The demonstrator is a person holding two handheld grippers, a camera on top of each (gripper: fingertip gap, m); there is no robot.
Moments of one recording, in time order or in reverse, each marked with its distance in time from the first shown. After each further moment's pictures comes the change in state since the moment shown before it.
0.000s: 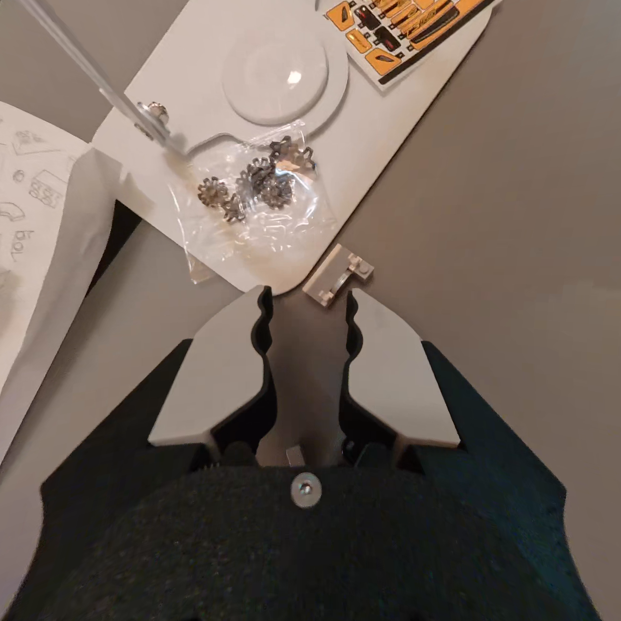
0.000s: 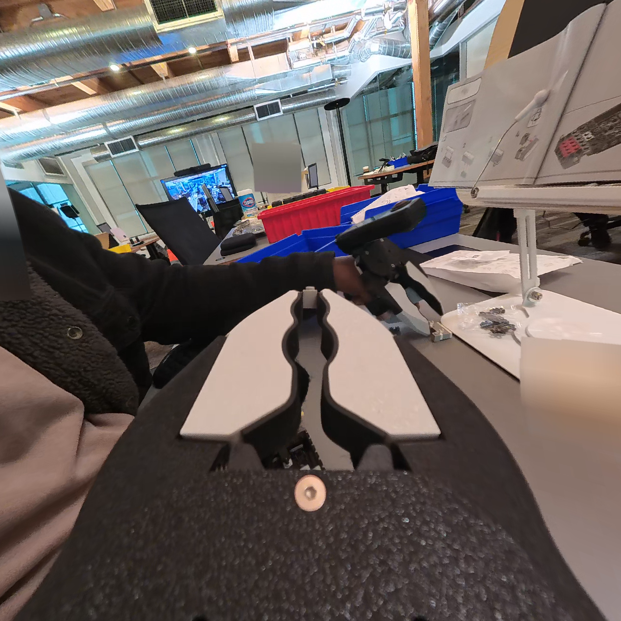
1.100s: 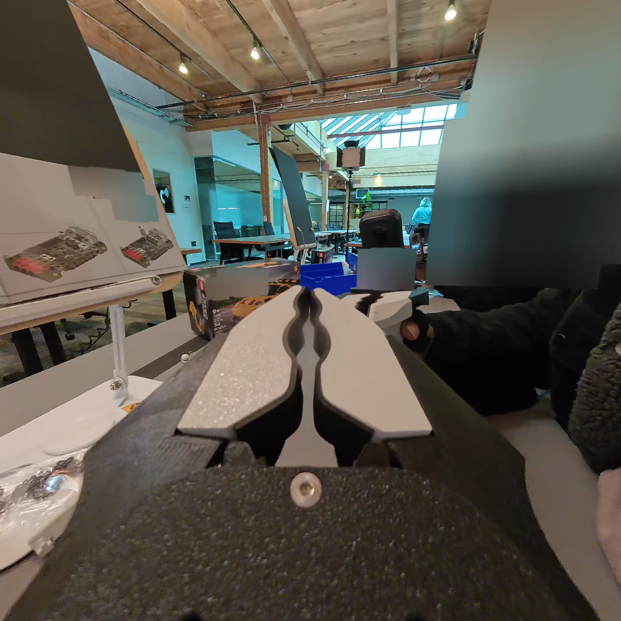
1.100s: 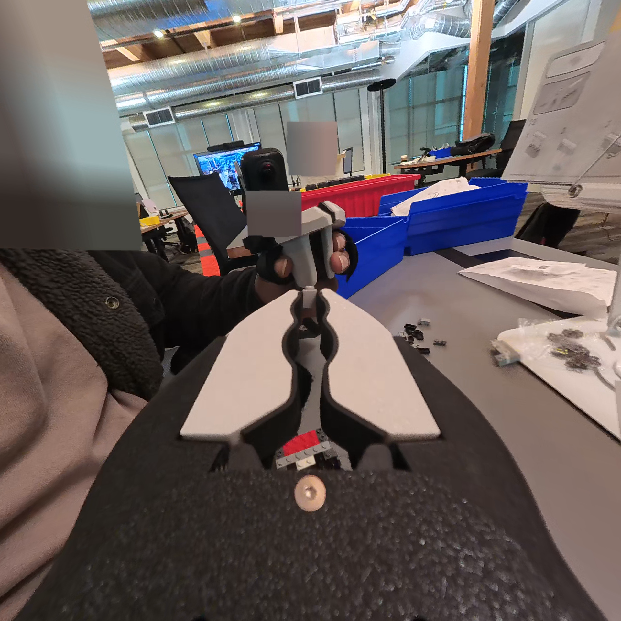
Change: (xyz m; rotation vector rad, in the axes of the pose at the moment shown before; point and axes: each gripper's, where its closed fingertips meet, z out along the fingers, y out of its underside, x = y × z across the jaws) left arm 0.170 -0.097 -0.198 1.190 0.362 -0.010; right arm -0.037 0.019 0.037 -0.046 -0.112 -0.055
